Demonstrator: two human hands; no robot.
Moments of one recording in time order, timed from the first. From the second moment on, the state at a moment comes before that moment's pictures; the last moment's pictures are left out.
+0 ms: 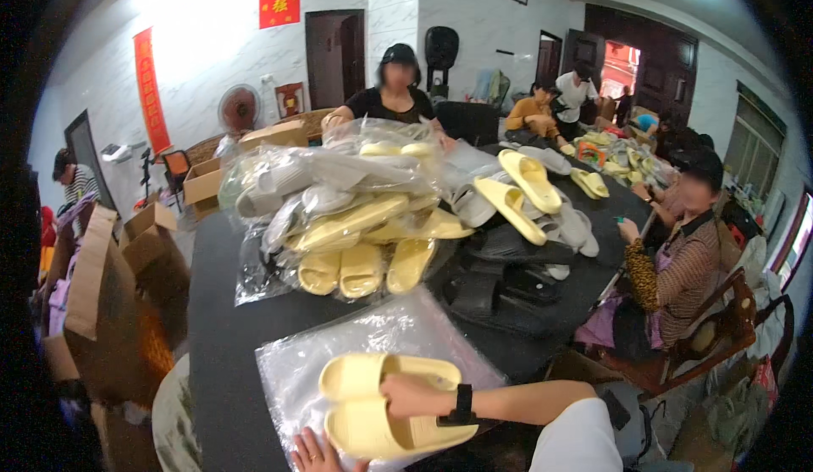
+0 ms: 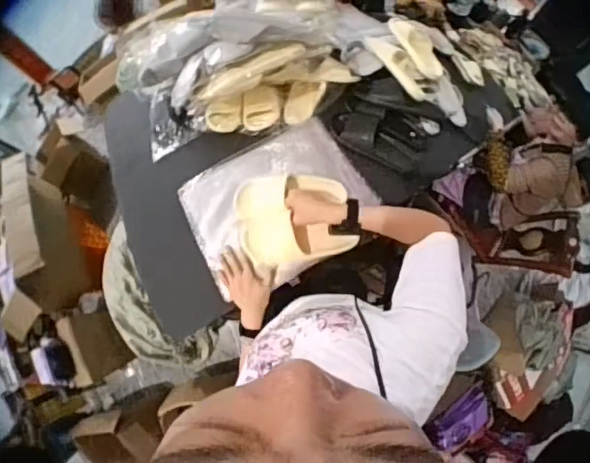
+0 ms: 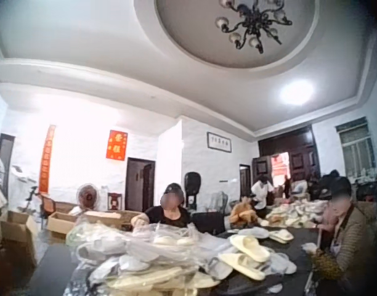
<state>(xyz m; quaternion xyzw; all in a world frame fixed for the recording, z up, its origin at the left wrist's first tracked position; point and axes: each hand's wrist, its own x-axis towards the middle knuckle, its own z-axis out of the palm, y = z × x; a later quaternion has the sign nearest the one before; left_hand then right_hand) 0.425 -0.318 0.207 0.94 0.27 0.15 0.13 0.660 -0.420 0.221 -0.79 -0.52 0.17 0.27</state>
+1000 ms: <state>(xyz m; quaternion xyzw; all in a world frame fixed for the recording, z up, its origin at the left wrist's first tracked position) 0.421 -0.325 0.207 0.94 0.28 0.15 0.15 0.913 -0.298 0.384 -0.82 -0.38 -0.40 0.13</state>
